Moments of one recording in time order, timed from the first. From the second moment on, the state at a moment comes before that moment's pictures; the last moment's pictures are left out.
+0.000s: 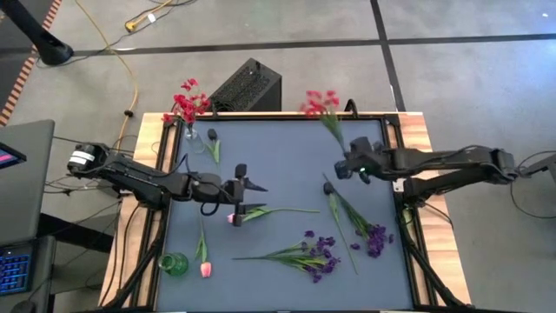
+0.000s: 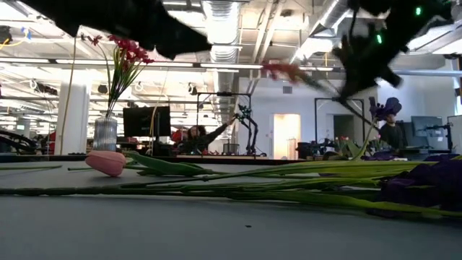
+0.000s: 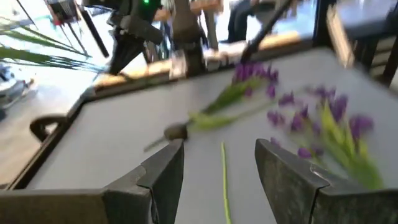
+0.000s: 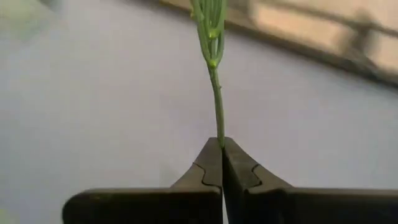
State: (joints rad) left arm -0.14 1.27 0.58 0.47 -0.16 0.17; right arm -0.08 0.98 0.70 -0.54 0.62 0.74
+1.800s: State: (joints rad) left arm -0.13 1.28 0.37 1.10 0.00 0.00; right arm 0.14 1.72 1.05 0.52 0.10 0.25
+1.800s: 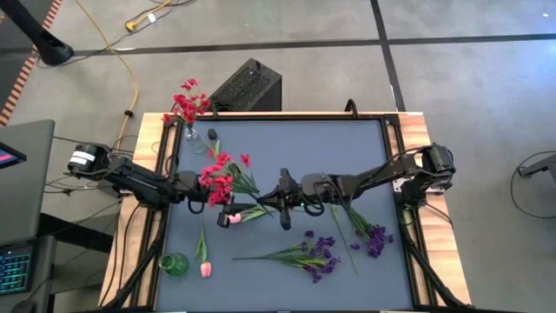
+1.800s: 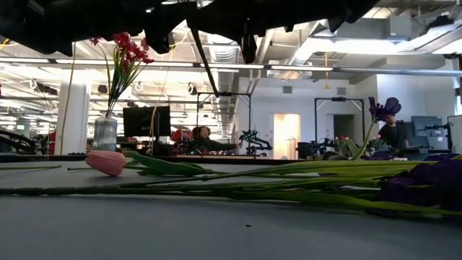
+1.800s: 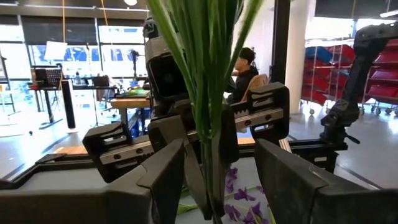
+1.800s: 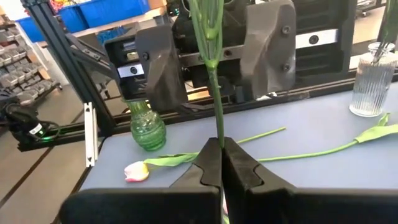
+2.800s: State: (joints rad) left arm -0.13 1.24 0.37 1.04 -0.07 0.05; right arm 0.14 1.68 1.05 0.43 0.07 0.16
